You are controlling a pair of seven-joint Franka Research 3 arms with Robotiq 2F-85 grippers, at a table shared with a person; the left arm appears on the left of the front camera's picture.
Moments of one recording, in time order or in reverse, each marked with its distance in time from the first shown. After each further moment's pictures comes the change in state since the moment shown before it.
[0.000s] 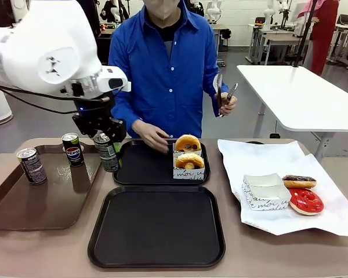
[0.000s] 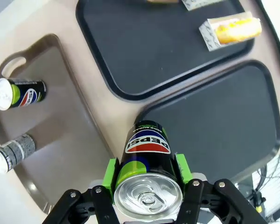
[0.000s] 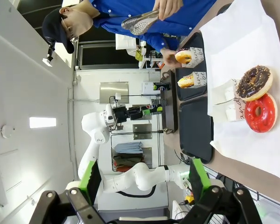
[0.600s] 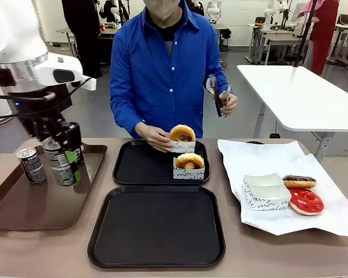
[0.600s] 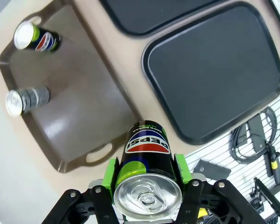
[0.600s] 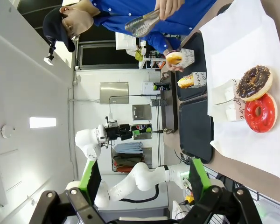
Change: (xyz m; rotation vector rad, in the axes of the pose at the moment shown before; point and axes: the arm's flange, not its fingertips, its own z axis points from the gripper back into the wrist) left arm -0.093 0.021 0.072 0.019 0.063 -0.104; right arm 0.000 0.000 0.000 0.000 0.000 0.000
